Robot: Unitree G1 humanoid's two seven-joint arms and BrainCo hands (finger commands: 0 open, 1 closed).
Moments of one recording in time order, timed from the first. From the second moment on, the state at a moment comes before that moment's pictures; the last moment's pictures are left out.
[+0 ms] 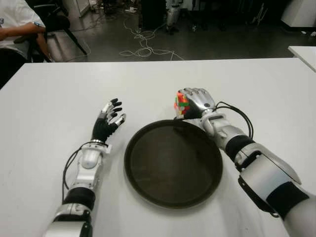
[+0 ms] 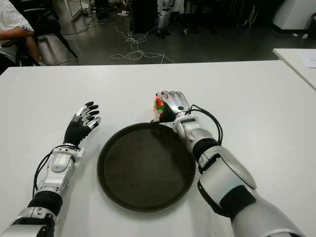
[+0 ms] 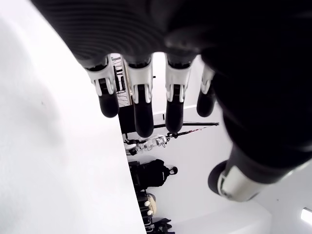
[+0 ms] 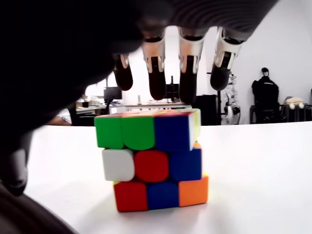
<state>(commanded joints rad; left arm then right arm) -0.38 0.09 0.07 0.83 0.03 -0.54 -0.06 -0.92 -0.11 0.64 1.32 -0.77 -0.17 -0.44</state>
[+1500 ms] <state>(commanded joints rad) -0.36 0.10 0.05 0.78 0.04 -0.53 -0.05 -0.95 -0.19 0.67 1.28 -0.79 -0.23 -0.16</state>
